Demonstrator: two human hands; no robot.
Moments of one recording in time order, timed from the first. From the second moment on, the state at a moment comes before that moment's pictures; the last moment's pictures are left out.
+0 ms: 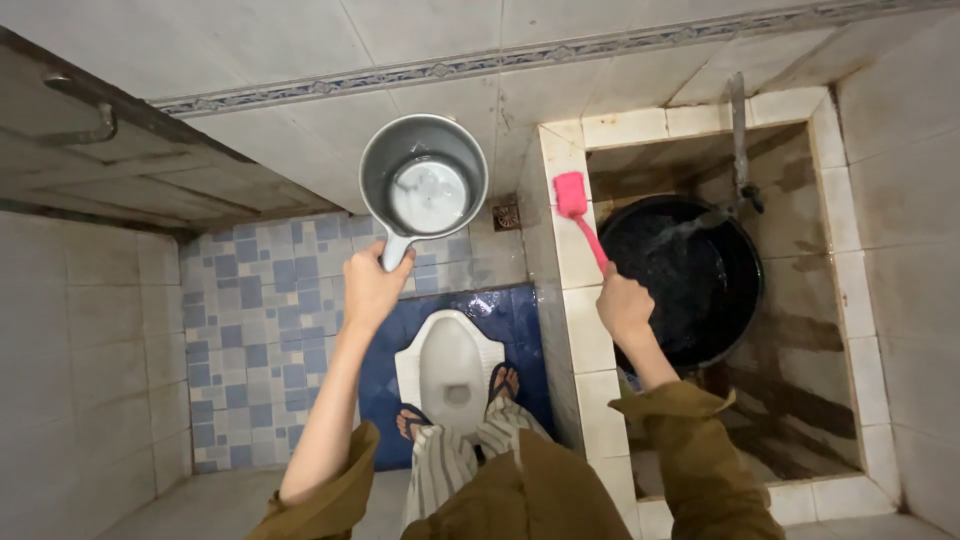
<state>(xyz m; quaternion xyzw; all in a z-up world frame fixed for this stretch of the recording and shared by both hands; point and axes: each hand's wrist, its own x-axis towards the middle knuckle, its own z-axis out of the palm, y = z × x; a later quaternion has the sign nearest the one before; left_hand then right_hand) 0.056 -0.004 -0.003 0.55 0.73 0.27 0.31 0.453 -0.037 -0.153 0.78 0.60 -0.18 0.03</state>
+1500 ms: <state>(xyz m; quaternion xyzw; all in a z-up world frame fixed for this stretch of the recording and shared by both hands) 0.088 0.017 -0.016 0.59 0.70 0.24 0.33 0.464 -0.085 -0.173 0.76 0.61 -0.20 0.03</state>
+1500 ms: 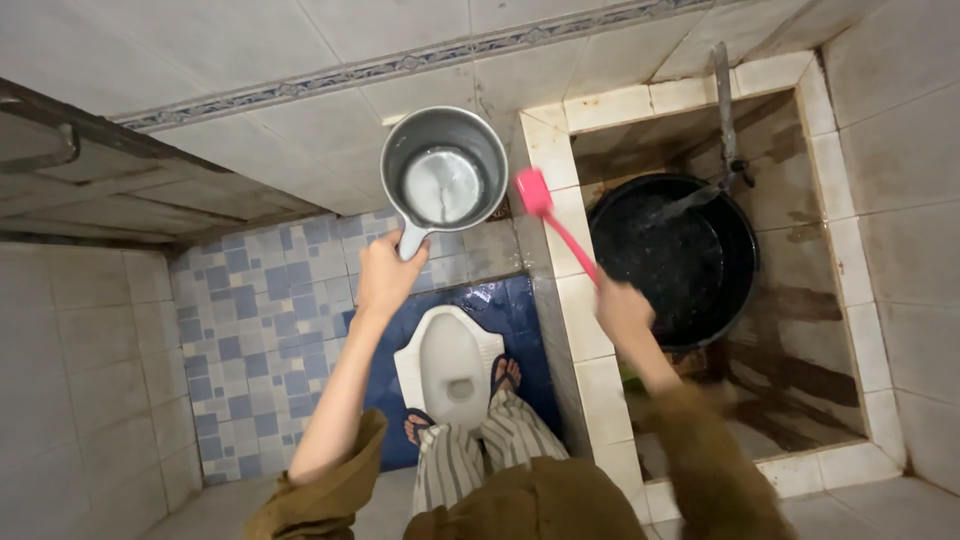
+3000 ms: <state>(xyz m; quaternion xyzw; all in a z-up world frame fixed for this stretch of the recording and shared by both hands) 0.014 0.046 -0.056 0.62 0.67 0.24 0.33 0.398 -0.049 -0.196 0.84 0.51 -0.18 -0.01</state>
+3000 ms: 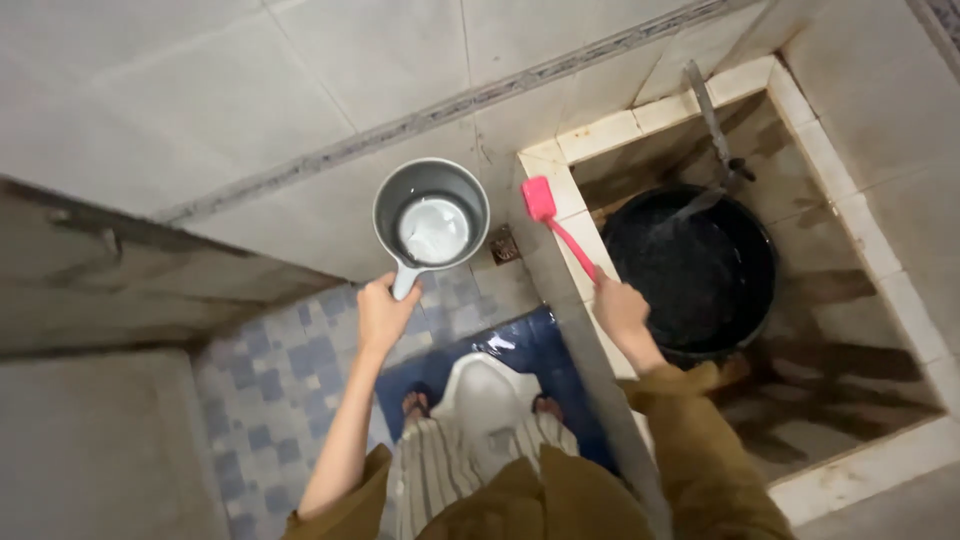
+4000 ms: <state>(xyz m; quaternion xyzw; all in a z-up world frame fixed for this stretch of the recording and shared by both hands) 0.041 0.142 -0.112 0.84 0.38 0.09 0.37 0.194 -0.185 -0.178 0.96 0.01 -0.21 -0.16</state>
